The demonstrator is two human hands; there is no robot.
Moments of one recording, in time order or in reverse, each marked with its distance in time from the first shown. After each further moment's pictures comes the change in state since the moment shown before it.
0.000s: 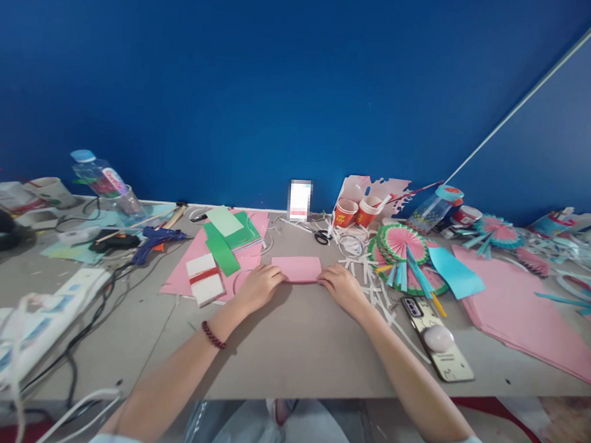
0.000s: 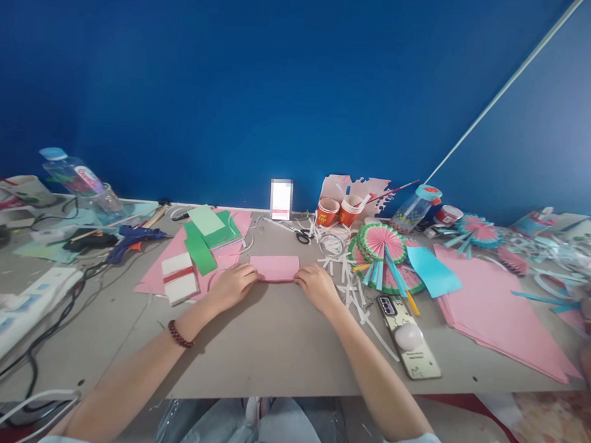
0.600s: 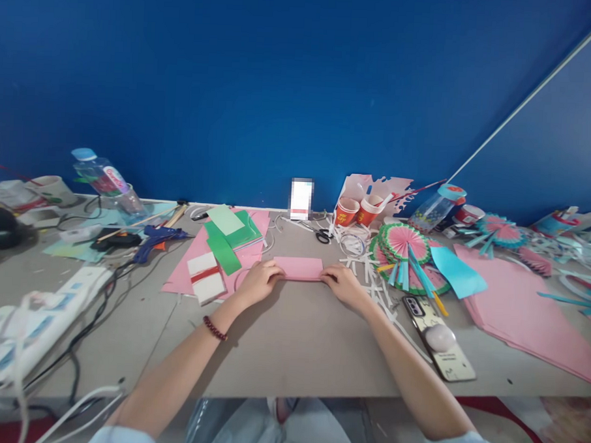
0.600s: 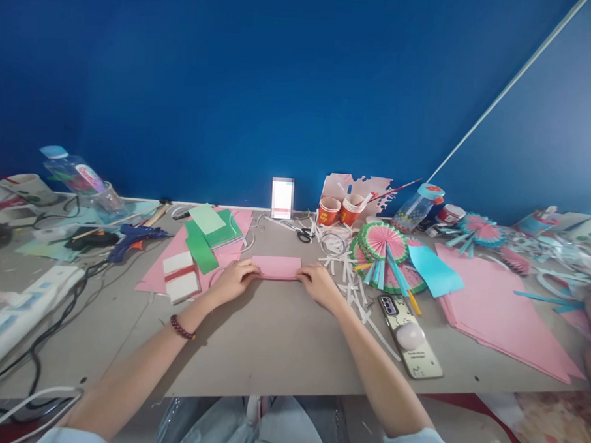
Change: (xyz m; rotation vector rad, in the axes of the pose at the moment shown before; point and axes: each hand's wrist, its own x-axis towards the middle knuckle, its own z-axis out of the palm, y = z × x) left_hand 0.006 -0.008 0.004 -0.308 0.027 -0.194; right_hand 0.006 0.006 0.001 0.272 -0.033 0.136
